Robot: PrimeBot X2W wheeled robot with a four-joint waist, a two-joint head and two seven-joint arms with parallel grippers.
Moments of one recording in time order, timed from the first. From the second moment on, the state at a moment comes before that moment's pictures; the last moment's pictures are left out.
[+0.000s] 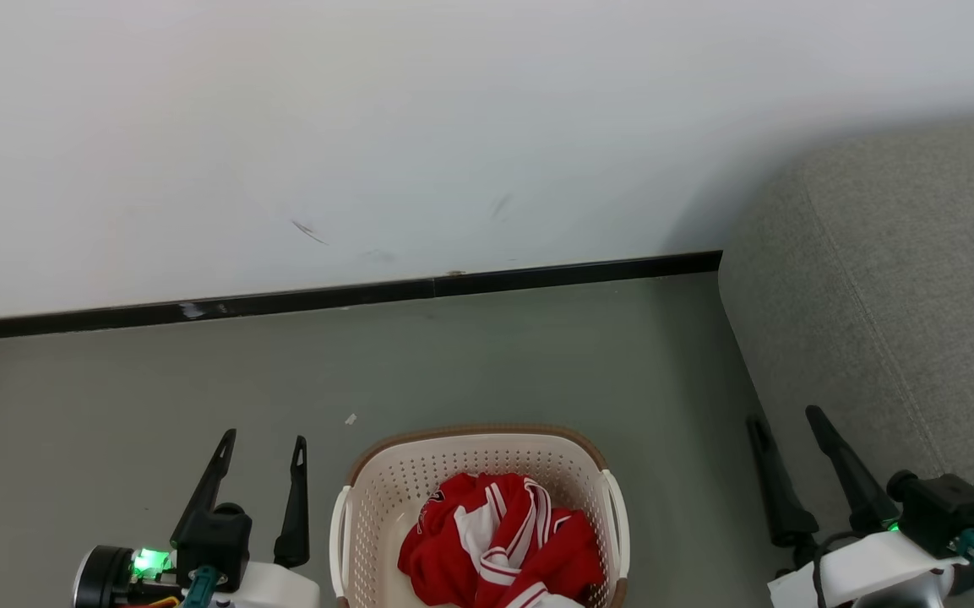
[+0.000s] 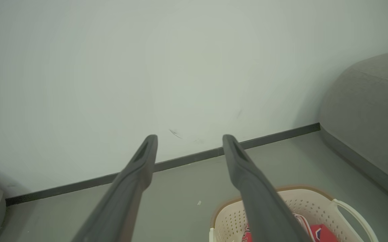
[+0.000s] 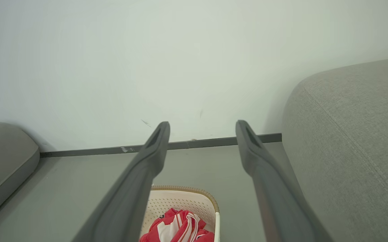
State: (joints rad) left arm -0.07 0.07 -0.20 0.21 -0.11 0.19 -0.25; right arm 0.04 -0.04 0.04 0.04 0.19 0.12 -0.25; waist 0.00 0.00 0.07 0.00
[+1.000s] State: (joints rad) left arm -0.31 0.07 -0.42 0.44 0.03 0.05 -0.22; right arm -0.02 -0.04 -0.07 -0.10 0.21 0.12 -0.25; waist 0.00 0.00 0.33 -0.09
